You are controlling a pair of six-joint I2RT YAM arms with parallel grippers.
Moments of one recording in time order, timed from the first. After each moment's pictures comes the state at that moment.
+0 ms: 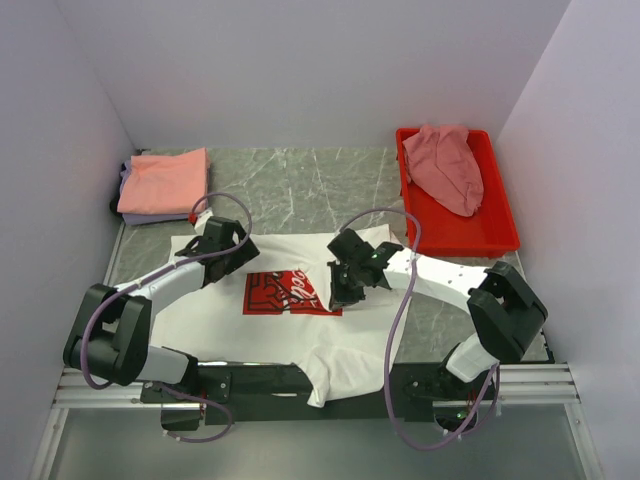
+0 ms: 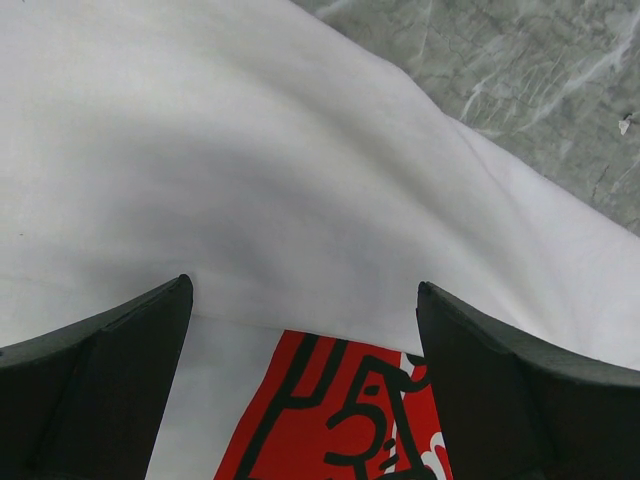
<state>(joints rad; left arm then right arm) -0.32 1.38 0.66 -0.14 -0.21 -0.83 0.81 1.54 0.95 -0.54 -0.15 0.74</state>
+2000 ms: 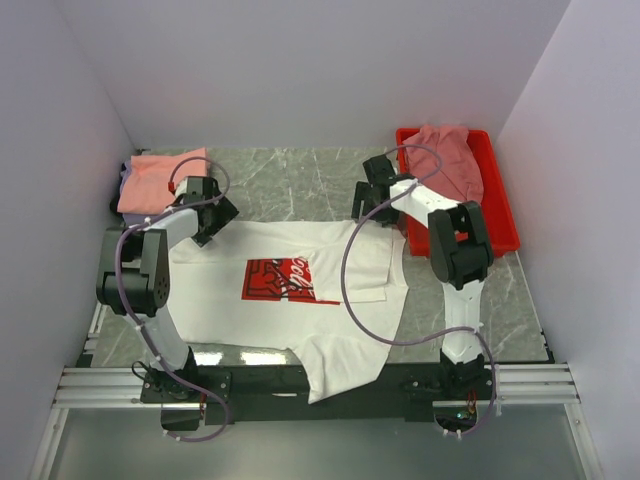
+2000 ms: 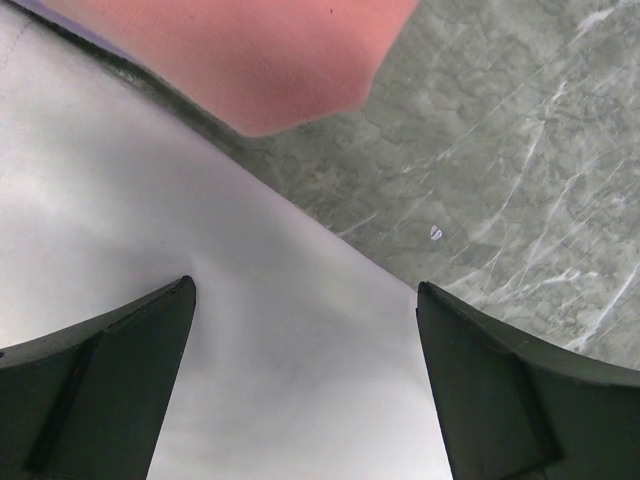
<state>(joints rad) -0.07 1.80 1.08 -0.20 -0.16 -0.80 0.33 2.11 1.56 -0.54 0.12 0.47</state>
